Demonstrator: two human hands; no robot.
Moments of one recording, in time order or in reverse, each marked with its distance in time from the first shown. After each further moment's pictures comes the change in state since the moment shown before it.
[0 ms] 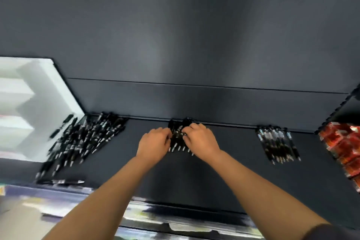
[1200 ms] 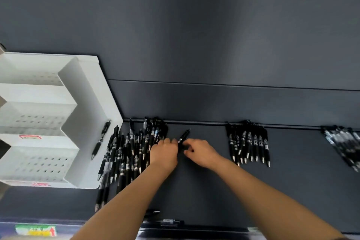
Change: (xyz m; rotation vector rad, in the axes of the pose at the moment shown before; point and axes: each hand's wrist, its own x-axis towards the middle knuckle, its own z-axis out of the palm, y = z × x) left_hand 0.032 -0.225 0.013 0.235 -0.253 -0.005; right_hand 0.125 -0.179 0.102 0.369 -0.391 0.266
